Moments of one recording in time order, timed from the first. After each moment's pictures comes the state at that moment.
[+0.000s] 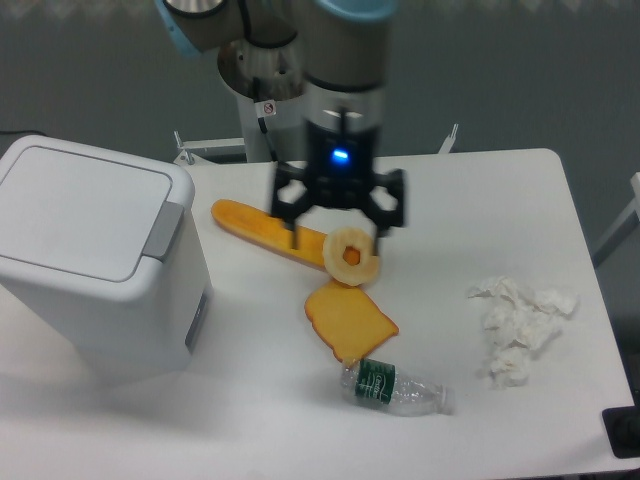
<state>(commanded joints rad) 2.65 -1.81 -1.52 -1.13 1.35 0.67</state>
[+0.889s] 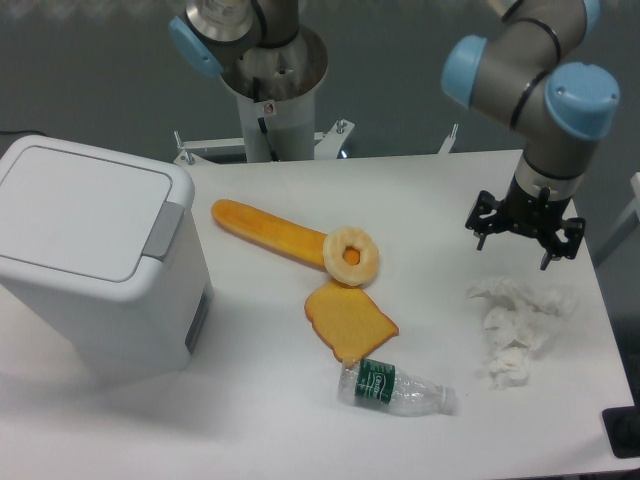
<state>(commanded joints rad) 2.84 -2.04 -1.52 -1.12 1.52 1.33</state>
